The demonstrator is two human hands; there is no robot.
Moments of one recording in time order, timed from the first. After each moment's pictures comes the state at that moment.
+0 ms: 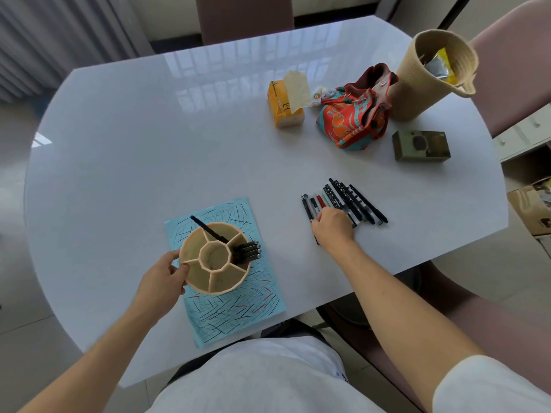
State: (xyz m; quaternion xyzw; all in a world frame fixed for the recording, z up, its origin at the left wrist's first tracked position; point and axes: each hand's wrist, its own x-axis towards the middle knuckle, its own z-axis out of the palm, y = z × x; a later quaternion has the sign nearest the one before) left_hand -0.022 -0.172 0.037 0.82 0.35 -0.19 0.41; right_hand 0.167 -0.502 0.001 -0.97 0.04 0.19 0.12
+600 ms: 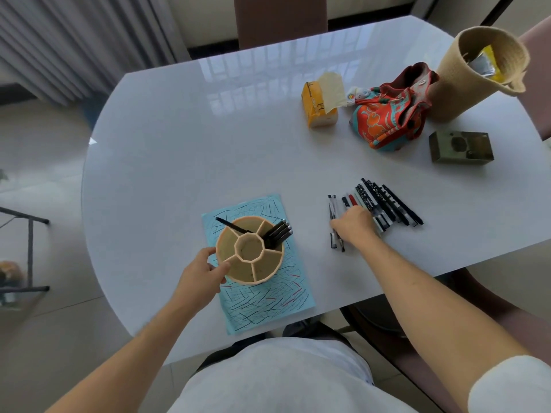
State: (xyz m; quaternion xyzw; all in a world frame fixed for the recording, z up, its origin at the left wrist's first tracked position) left_hand -0.036 -0.181 0.058 0.80 0.35 -0.19 0.46; right_hand 0.169 -0.480 0.007 -0.95 0.09 0.25 0.18
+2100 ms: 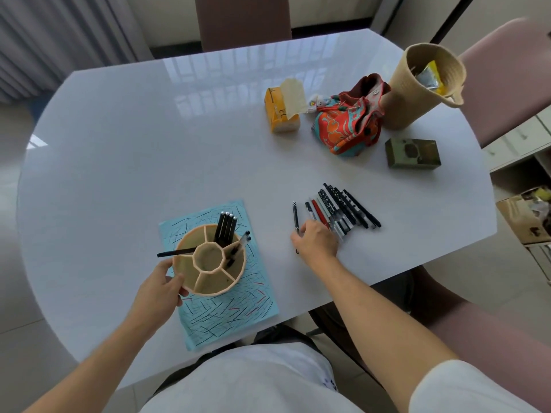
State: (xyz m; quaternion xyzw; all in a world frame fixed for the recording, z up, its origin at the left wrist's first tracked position) left_hand -0.038 -0.186 0.042 0.78 0.37 -0.17 0.47; right_hand 0.136 -0.484 -0.008 -0.98 0.02 0.16 0.14
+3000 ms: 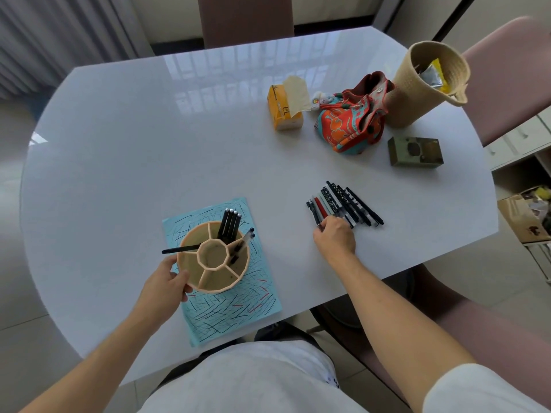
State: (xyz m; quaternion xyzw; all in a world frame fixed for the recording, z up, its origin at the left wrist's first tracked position) left_hand -0.037 -0.183 0.038 0.78 0.36 -0.18 0.47; right_hand 0.146 -0.518 -0.006 -0.98 0.05 0.14 0.14
